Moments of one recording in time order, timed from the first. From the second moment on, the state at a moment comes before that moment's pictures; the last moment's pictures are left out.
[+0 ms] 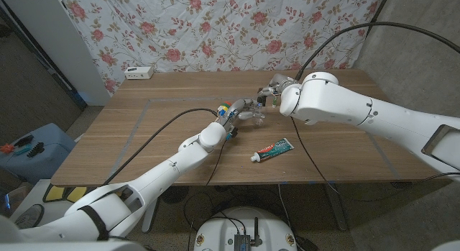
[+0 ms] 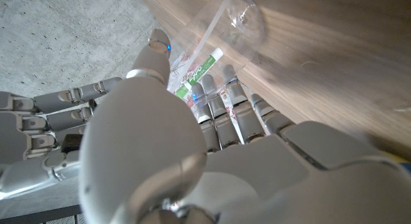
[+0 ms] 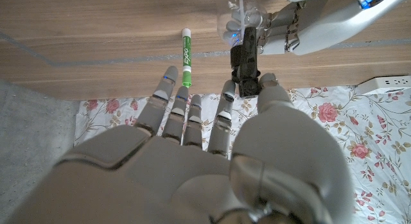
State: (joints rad) left arm 0.65 0.35 0.75 -1.27 -0.07 -0.16 0.15; left_hand 1.13 -0.02 0.36 -0.22 0.25 0.62 -0.03 0.46 0.21 0.62 -0.07 0.49 0.38 0.71 -0.06 0.23 0.30 0.18 -0.04 0.18 0.16; right arm -0.19 -0.75 -1.10 -2.27 0.63 -1.40 -0.70; right_hand 0.76 0.12 0.26 -0.14 0.20 0.73 -0.02 0.24 0.22 0.32 0.10 0.20 0.20 0.34 0.09 0.22 0.20 0.52 0.12 0.19 0.17
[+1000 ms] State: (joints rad) left arm 0.65 0.35 0.75 -1.28 -0.07 -0.17 0.15; left_hand 1.13 -0.02 0.36 -0.22 0.25 0.62 -0.03 0.46 0.21 0.62 -0.07 0.49 0.38 0.71 -0.05 0.22 0.30 0.19 -0.04 0.18 0.16; right arm -0.28 -0.75 -1.04 -2.31 0.52 -1.40 -0.68; right_hand 0.65 0.08 0.20 -0.10 0.19 0.67 0.00 0.23 0.23 0.36 0.11 0.21 0.20 0.34 0.09 0.21 0.21 0.53 0.13 0.19 0.17
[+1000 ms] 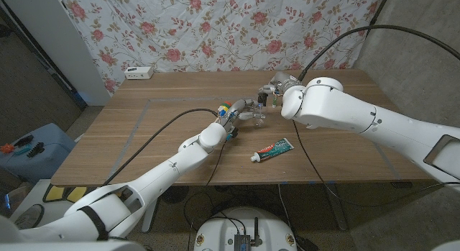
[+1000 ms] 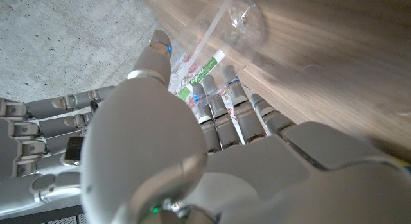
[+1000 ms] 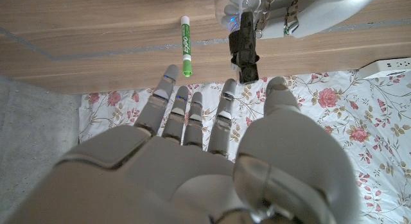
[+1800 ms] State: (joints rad) left arm 0.66 0.36 0.75 -1.30 -0.06 -0.15 0.15; left_hand 1.13 -0.02 0.36 -0.22 0.25 0.62 -0.03 0.46 0.21 0.62 -0.07 0.49 0.38 0.71 -0.05 0.23 0.31 0.19 -0.04 0.18 0.16; right arm -0.32 -0.75 -1.00 -2.32 0.39 -1.40 -0.57; right_hand 0.54 0.04 0.15 -0.07 0.19 0.58 0.04 0.19 0.22 0.54 0.12 0.28 0.23 0.40 0.09 0.22 0.20 0.52 0.15 0.19 0.17
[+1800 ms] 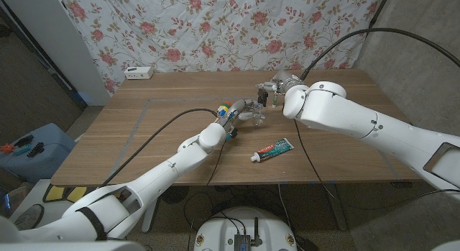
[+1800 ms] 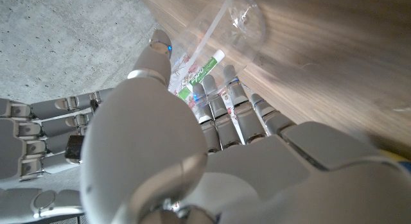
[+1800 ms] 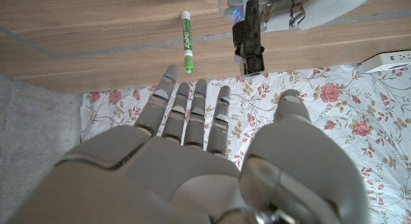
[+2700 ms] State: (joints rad) left arm 0.65 0.35 0.76 -1.29 -0.05 -0.15 0.15; left_hand 1.13 -0.02 0.36 -0.22 0.25 0.62 -0.03 0.46 0.21 0.62 -0.07 0.49 0.38 0.71 -0.05 0.22 0.30 0.19 -0.04 0.18 0.16; right arm -0.13 -0.75 -1.13 -2.23 0.77 -1.40 -0.81; right_hand 0.60 0.03 0.17 -0.13 0.22 0.61 0.02 0.21 0.21 0.64 0.07 0.33 0.24 0.49 0.05 0.23 0.19 0.53 0.17 0.19 0.17
